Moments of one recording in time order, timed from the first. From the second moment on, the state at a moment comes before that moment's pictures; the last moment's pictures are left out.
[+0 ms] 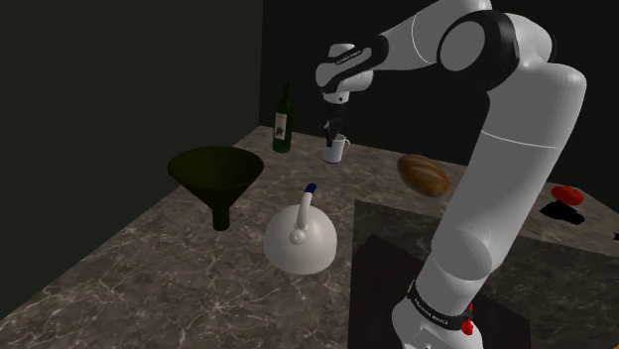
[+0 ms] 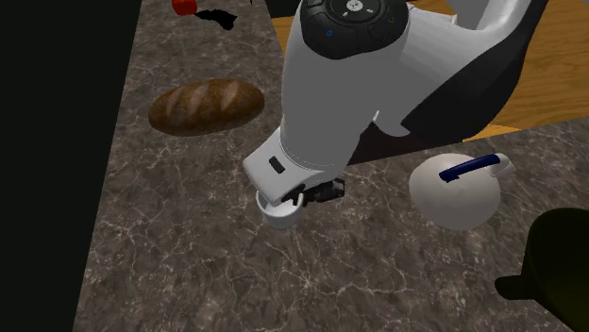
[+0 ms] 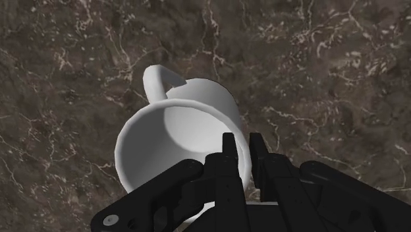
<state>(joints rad) -0.18 0.09 -0.27 -1.94 -0.07 2.04 -0.52</state>
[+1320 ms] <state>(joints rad) -0.18 0.05 -0.27 -1.72 -0.07 1.78 -0.54</state>
